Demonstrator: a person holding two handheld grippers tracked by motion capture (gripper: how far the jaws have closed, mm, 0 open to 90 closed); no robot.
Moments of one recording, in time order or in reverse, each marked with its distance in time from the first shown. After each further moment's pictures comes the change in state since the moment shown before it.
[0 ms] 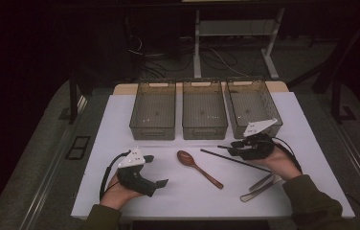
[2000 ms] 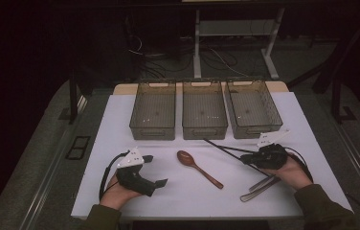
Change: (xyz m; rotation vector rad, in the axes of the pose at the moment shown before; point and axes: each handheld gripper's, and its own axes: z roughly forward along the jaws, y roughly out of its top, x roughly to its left) left arm 0.002 -0.002 -0.001 -0.012 0.004 -0.010; right arm -0.001 -0.039 -0.016 0.013 0.028 -0.005
